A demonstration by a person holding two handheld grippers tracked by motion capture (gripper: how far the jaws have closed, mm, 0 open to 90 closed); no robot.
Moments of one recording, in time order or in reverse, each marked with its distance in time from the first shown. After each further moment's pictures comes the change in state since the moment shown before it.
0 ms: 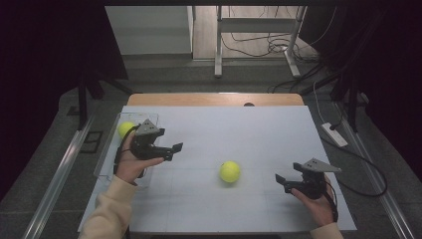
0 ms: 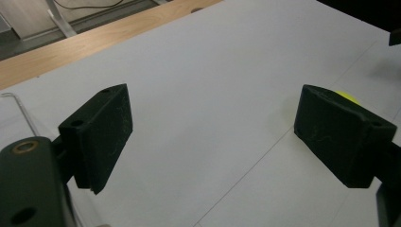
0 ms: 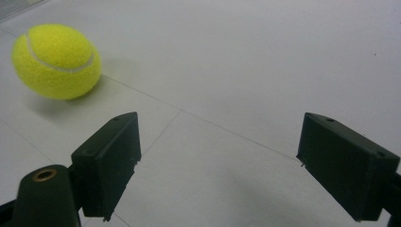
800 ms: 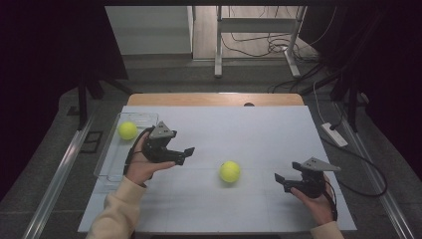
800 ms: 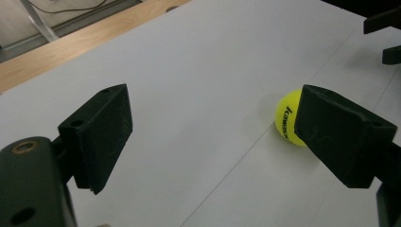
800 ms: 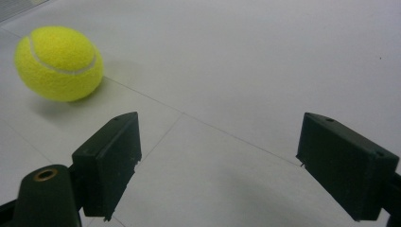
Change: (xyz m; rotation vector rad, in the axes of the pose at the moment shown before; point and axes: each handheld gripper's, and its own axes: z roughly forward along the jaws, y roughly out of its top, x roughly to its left) left arm -0.028 0.010 0.015 0.029 -0.035 0.069; right arm 0.000 0.002 0.002 -0.002 0.011 -0.004
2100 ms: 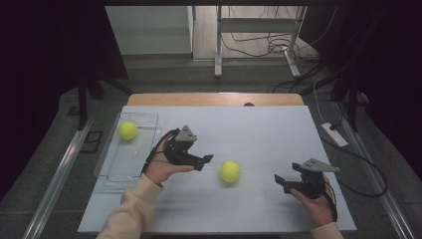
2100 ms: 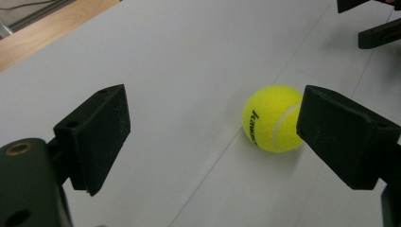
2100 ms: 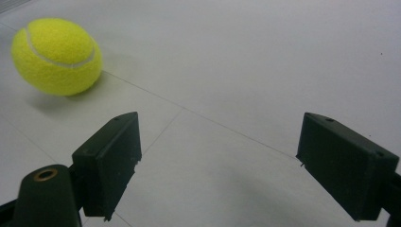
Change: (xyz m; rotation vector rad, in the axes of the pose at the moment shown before) left arm -0.030 0.015 0.039 0.063 -0.083 0.083; right arm 0.001 -0.002 0.000 0.014 -0.006 -0.009
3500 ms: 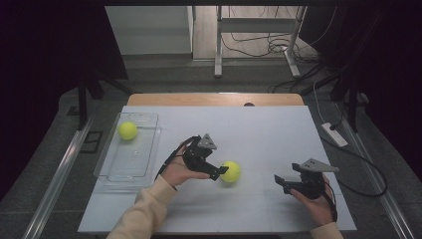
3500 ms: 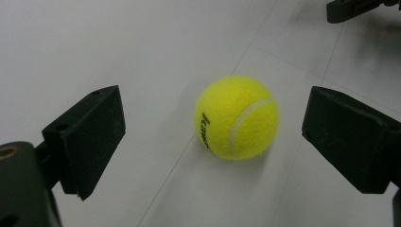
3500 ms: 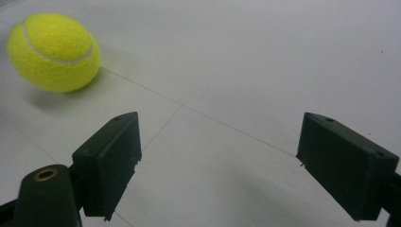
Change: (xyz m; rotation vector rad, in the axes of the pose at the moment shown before) left arm -0.027 0.007 0.044 0.095 -0.116 0.058; right arm 0.000 -0.001 0.001 0.009 -0.004 -0.007
